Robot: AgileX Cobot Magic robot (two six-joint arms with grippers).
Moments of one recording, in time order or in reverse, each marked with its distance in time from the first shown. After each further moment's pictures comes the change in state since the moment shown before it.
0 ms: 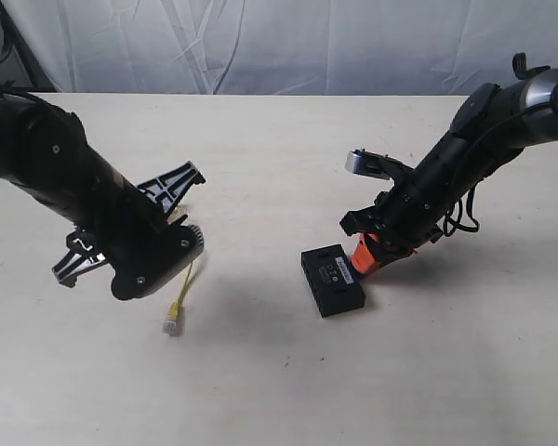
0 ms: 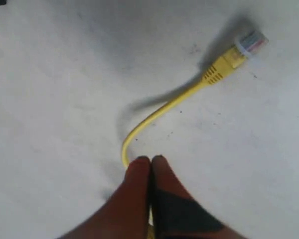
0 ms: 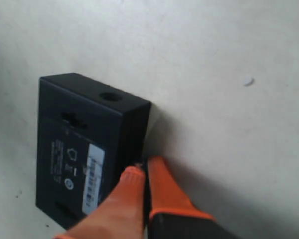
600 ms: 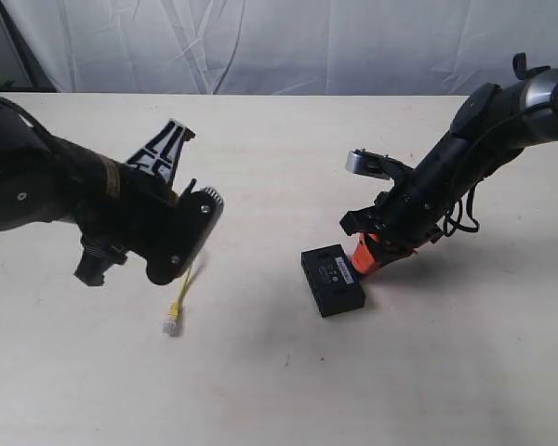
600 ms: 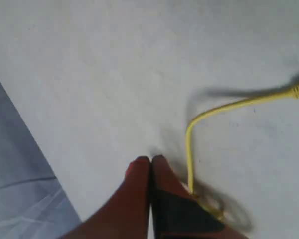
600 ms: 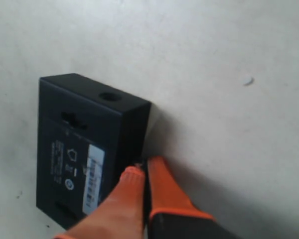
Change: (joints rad) left arm -0.110 -0.141 0.087 0.381 -0.187 -0.718; right arm 0.000 0.000 0.000 0.002 0.009 0.002
